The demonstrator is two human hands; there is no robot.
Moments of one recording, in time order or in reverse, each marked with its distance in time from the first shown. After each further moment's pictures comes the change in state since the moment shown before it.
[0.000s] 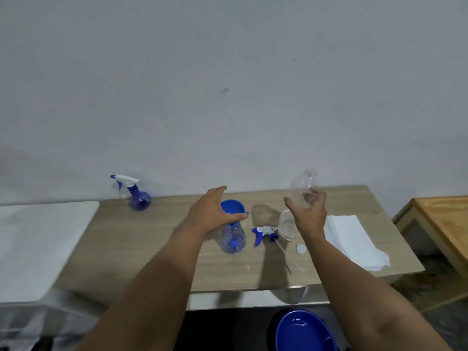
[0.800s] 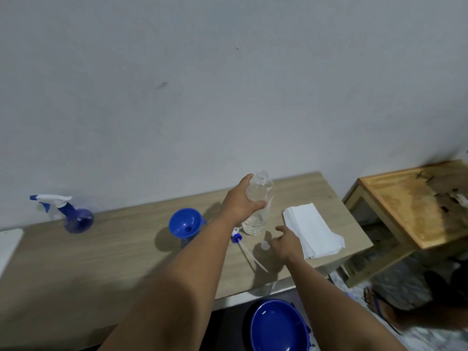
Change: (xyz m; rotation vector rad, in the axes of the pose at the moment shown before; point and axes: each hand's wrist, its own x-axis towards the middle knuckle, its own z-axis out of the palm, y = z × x) left_hand 0.067 0.131 0.106 -0.496 -0.247 0.137; right_hand -0.012 0.086 -0.049 -0.526 -0.318 0.407
